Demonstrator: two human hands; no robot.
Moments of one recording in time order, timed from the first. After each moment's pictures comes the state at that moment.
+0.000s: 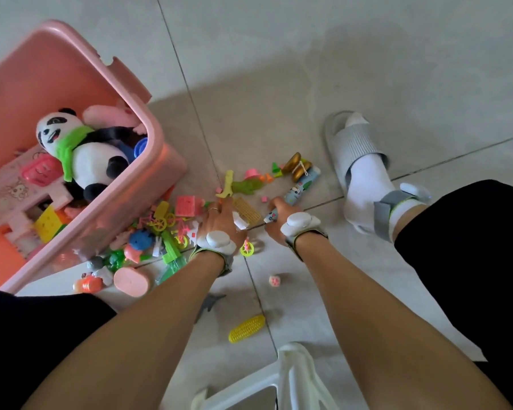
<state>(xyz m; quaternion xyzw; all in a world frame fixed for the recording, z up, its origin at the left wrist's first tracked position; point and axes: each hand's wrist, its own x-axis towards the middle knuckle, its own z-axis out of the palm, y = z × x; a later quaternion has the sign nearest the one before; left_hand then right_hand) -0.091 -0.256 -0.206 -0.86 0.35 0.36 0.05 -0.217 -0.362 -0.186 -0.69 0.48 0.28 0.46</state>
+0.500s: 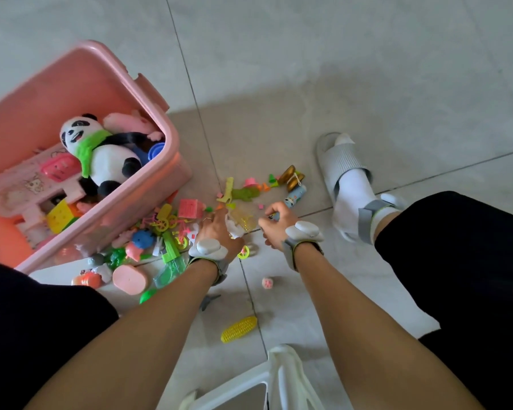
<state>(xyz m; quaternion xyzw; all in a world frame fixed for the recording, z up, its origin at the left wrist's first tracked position) -0.100 -0.235 -0.176 -0.87 0.31 0.38 -0.09 -0.221 -0.337 -0.162 -0.58 0.56 0.09 0.58</state>
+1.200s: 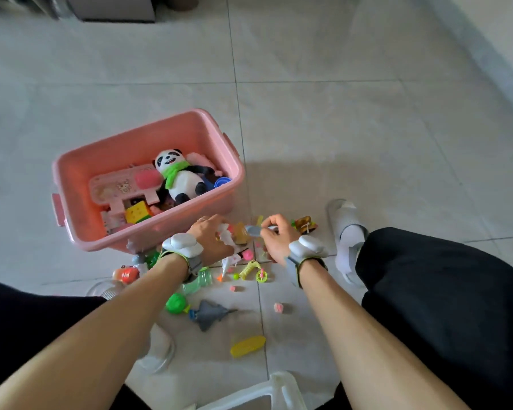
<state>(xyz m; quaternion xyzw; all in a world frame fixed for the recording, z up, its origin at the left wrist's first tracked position) -0.034 -0.154 -0.051 -0.86 0.37 0.31 -0.17 -0.182 -0.274 -0.039 -0.72 0.46 -0.03 0.52</state>
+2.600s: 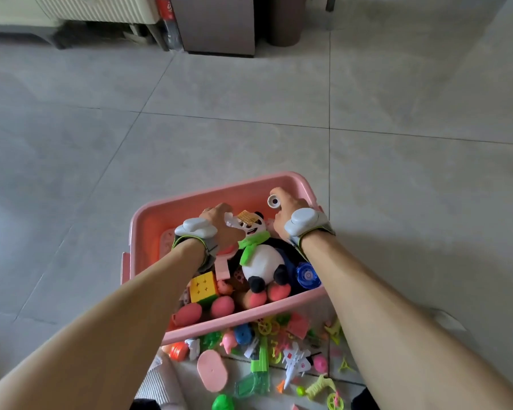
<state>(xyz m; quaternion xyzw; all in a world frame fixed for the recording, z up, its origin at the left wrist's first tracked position) 0.219 -0.191 -0.056 -0.93 0.19 0.25 -0.18 0.122 -0.351 -0.016 -0.91 0.26 0.13 0.30</state>
